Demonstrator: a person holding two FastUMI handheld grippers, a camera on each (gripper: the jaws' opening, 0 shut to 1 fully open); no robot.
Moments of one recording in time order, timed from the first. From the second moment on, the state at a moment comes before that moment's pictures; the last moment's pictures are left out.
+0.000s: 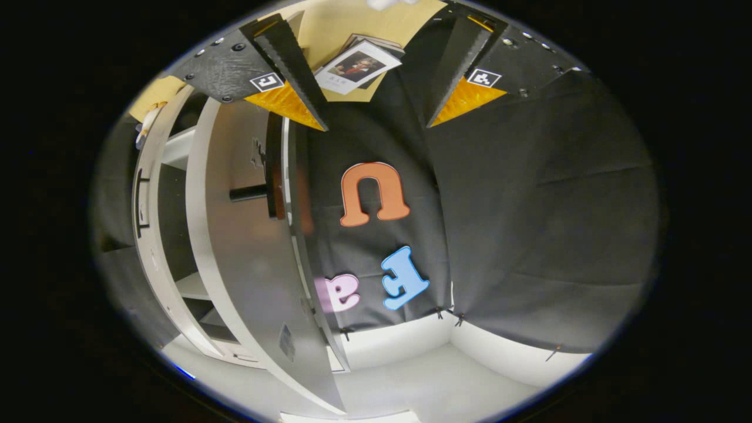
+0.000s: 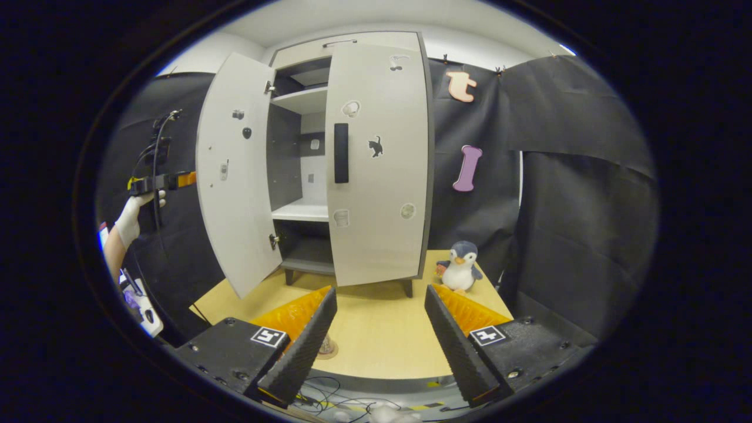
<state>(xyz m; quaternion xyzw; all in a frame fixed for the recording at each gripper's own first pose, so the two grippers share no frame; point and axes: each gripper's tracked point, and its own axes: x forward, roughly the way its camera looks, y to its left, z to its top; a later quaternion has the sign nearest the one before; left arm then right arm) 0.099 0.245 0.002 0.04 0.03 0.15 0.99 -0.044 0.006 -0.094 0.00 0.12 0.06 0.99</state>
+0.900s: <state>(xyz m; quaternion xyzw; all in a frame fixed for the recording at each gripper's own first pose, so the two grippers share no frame) 0.093 0.210 0.008 0.05 0.03 0.18 0.98 -0.050 -0.056 -0.089 0.02 0.11 0.06 0.99</state>
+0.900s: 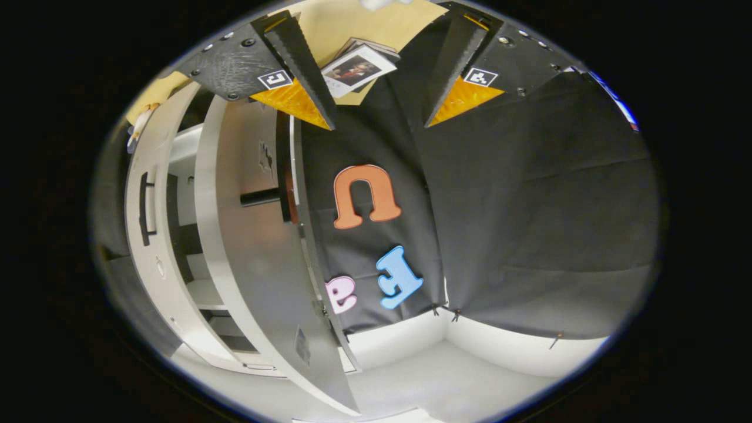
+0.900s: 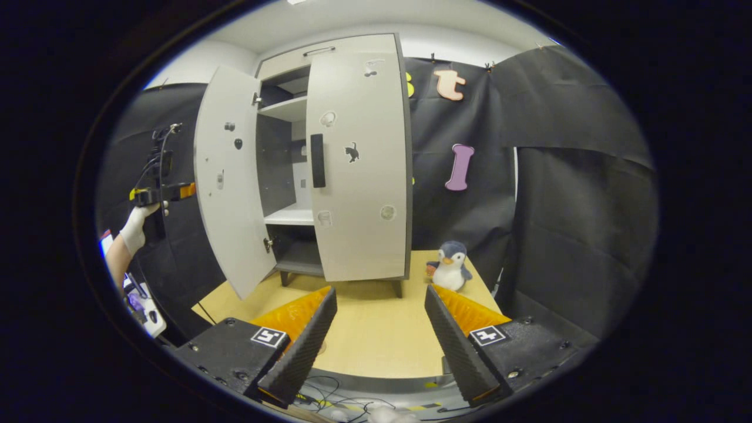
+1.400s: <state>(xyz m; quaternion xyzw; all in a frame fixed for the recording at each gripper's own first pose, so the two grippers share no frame) 0.130 0.098 0.007 0.03 0.03 0.08 1.00 -0.049 -0.081 -0.089 0.02 0.12 0.06 0.99</state>
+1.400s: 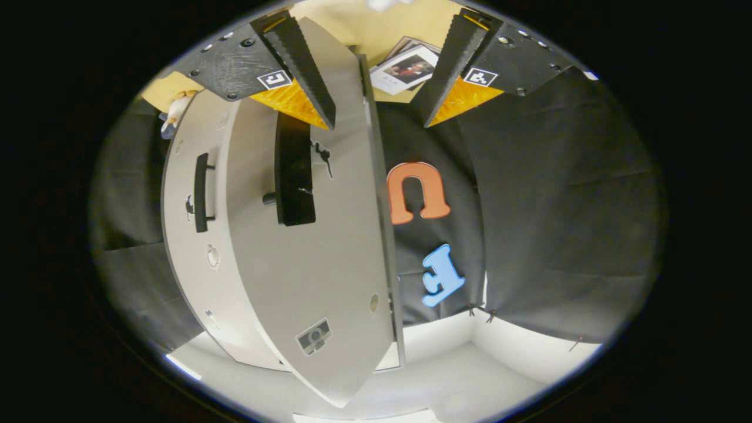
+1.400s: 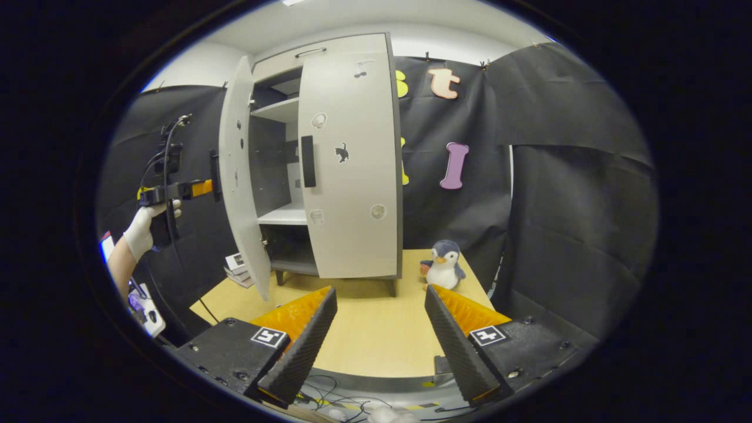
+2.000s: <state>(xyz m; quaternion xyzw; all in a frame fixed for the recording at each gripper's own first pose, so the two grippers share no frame) 0.076 0.035 0.011 0.00 0.04 0.02 1.00 -0.039 -0.082 -0.067 0.03 0.09 0.03 0.99</state>
